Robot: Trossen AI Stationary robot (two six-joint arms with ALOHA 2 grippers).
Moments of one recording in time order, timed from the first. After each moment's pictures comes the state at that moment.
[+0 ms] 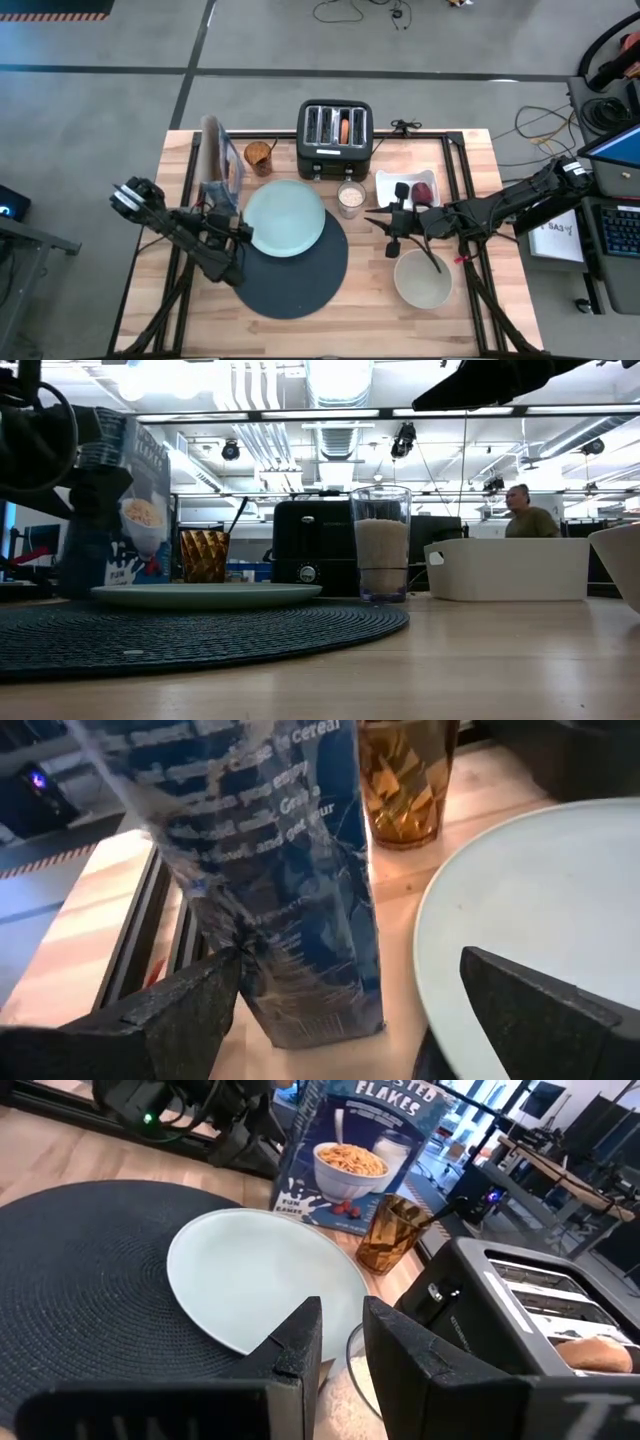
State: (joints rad) left arm -0.65 1.64 0.76 -1.50 -0.81 -2.31; right arm 0.31 1.08 0.63 0.15 0.55 -0.22
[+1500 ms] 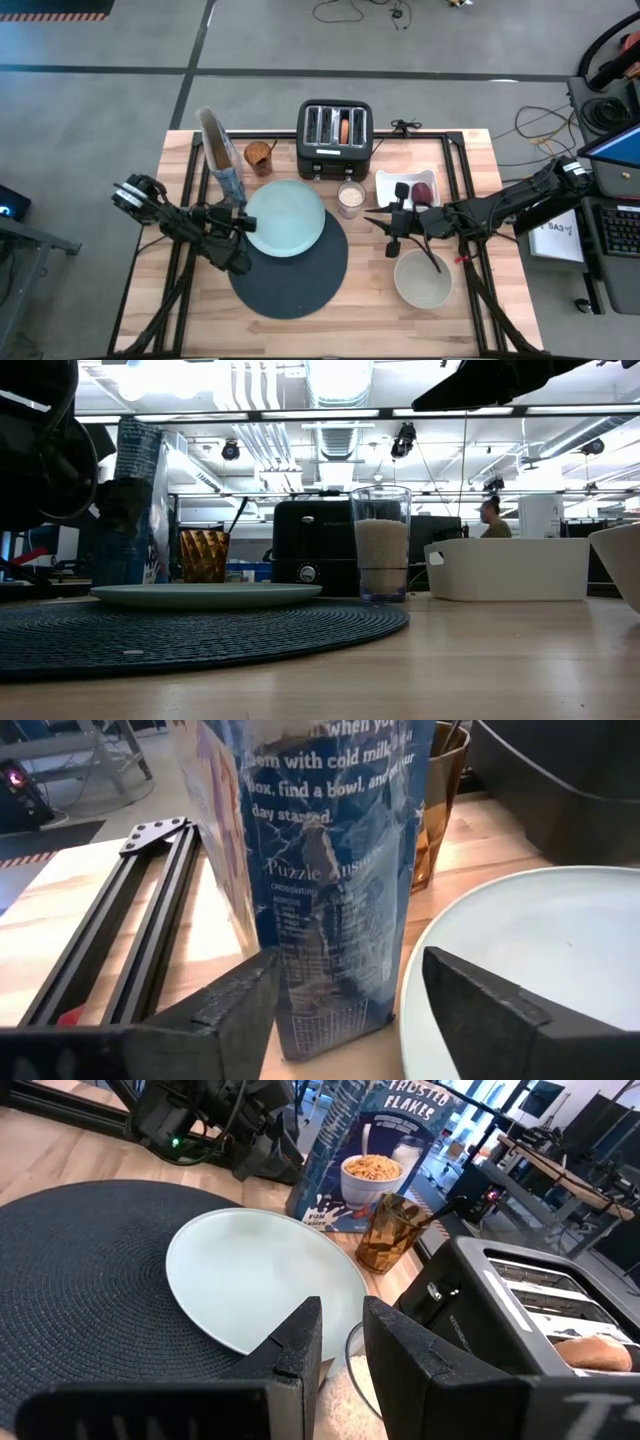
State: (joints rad) left arm -0.52 1.64 0.66 -1.35 -0.98 -2.33; right arm 0.31 1.08 0.63 0.15 0.55 -0.22
